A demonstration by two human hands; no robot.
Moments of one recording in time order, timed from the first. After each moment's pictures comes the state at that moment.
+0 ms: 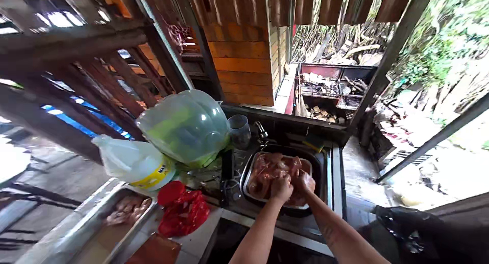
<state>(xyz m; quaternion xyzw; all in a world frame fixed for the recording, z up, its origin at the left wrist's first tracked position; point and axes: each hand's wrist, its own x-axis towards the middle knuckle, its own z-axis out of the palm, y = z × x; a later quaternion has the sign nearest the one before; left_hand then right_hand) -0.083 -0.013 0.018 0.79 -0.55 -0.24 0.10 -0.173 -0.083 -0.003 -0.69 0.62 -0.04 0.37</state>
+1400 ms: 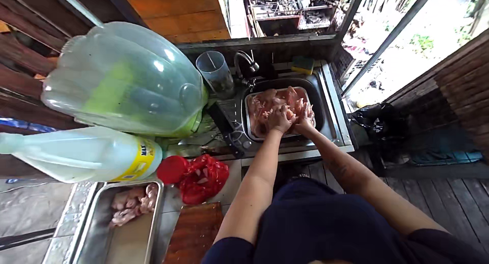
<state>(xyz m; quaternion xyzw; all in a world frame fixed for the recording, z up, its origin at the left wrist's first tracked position) -0.019 -0.012 -0.033 0.69 -0.71 -0.12 0.10 -0.158 -0.013 -0.051 -0.59 0.68 -0.14 0.41</state>
